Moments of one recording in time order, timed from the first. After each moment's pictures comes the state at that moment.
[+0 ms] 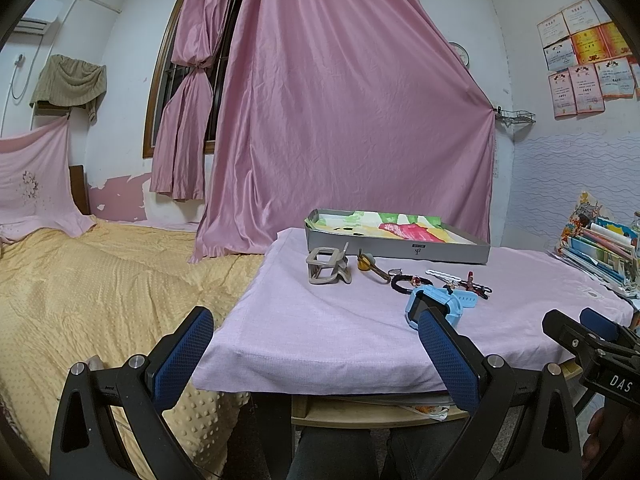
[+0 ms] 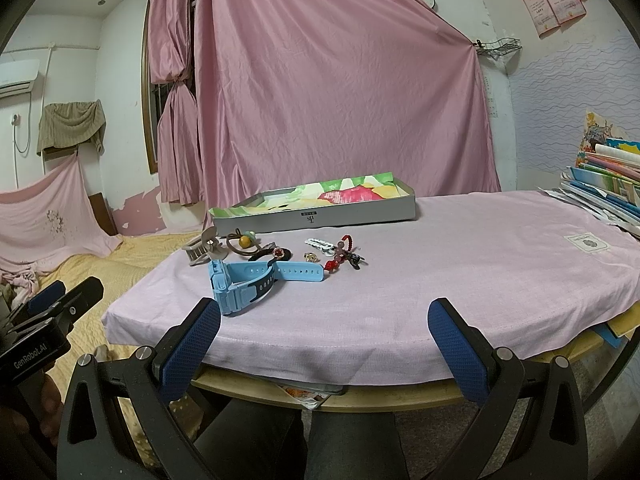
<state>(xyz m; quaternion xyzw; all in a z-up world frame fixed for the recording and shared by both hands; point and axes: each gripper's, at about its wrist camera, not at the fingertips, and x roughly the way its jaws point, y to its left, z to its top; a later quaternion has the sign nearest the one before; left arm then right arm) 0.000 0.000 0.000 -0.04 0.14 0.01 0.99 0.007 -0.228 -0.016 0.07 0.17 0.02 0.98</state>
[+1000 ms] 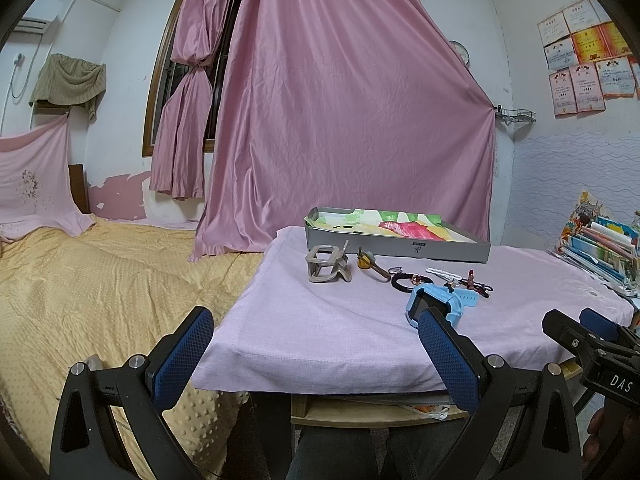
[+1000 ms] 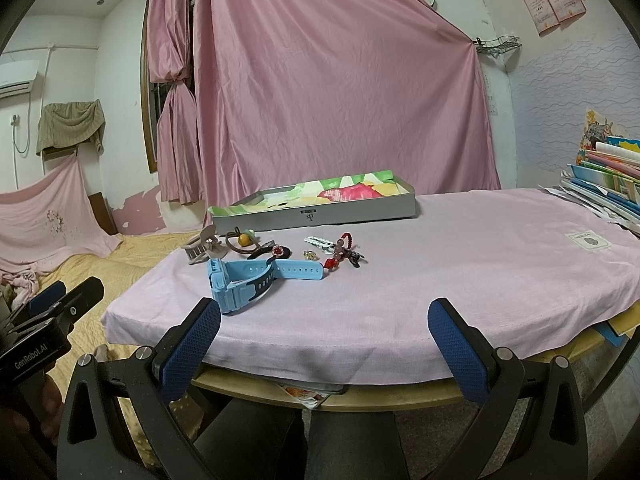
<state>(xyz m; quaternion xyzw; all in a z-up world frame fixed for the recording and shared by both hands) 0.000 0.000 0.000 -0.04 0.14 0.00 0.99 0.007 -0.230 -0.015 0.07 0.17 0.02 0.98</state>
